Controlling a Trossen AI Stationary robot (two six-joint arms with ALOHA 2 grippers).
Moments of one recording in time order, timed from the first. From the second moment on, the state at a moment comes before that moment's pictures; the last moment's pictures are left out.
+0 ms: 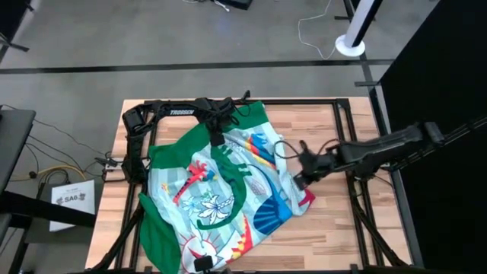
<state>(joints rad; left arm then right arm) 0.56 1.99 1.32 -0.75 -0.15 0.34 0.18 1.12 0.70 -0.69 0.02 1.15</state>
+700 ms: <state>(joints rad) 0.56 1.99 1.32 -0.76 -0.13 0.27 0.45 1.34 0.52 -0.41 -0.28 1.31</state>
